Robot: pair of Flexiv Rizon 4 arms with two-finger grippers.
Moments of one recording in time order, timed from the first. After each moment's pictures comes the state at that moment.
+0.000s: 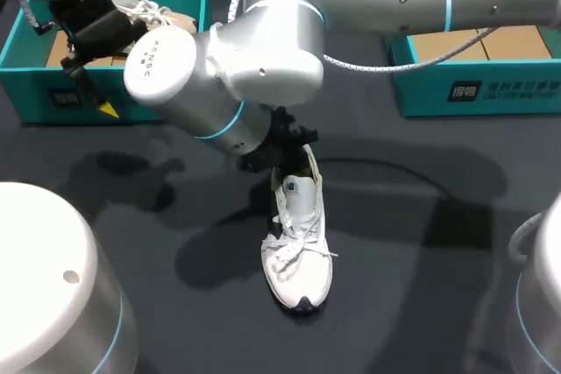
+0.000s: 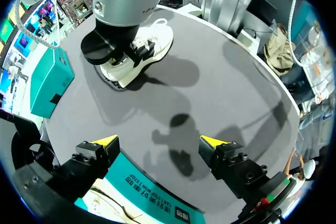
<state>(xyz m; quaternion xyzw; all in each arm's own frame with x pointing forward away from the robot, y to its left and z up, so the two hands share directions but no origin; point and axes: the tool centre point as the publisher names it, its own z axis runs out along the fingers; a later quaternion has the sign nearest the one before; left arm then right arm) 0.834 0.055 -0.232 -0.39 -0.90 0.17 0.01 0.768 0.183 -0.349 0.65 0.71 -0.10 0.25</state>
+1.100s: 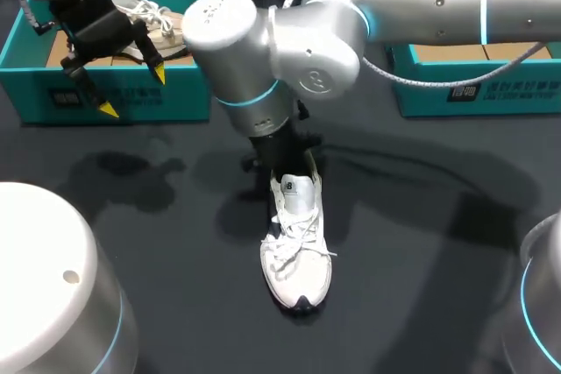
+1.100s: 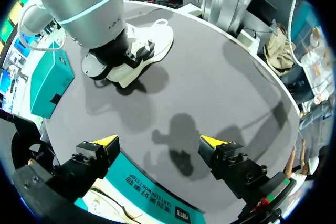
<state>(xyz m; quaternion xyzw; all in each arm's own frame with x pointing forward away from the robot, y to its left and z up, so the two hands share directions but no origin) 0.834 0.055 -0.232 -0.39 -0.90 0.17 0.01 0.760 0.196 -0.395 0.64 0.76 -0.11 0.07</state>
